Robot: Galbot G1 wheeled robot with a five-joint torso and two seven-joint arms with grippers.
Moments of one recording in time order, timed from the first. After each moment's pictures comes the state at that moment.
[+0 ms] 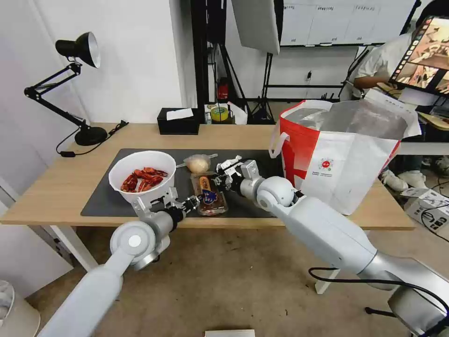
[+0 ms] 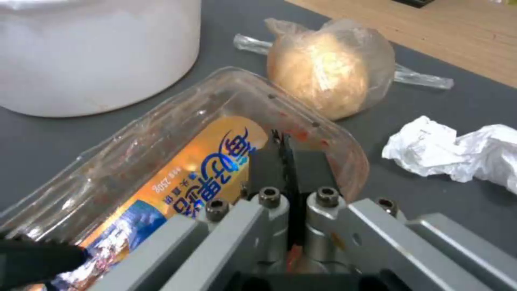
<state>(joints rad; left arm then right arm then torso) 0.97 -1.01 -0.17 -1.94 -1.53 0.39 -0.49 -0.34 1.11 -0.41 1.46 0.77 -0.45 -0.08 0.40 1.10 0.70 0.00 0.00</state>
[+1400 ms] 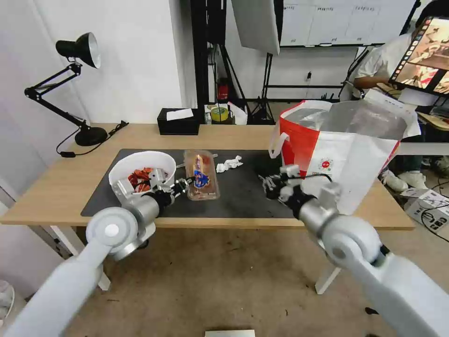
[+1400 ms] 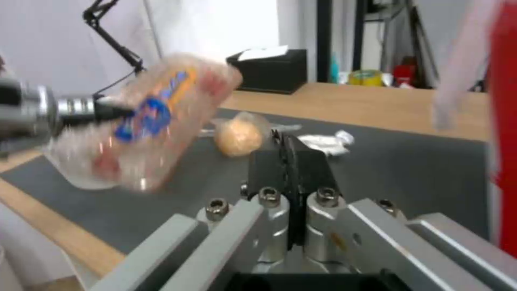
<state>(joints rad) 0.90 -0.91 -0.23 -2.05 -1.65 0.37 -0.50 -1.05 0.83 0.18 2.16 0.84 -0.30 0.13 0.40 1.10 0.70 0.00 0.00</state>
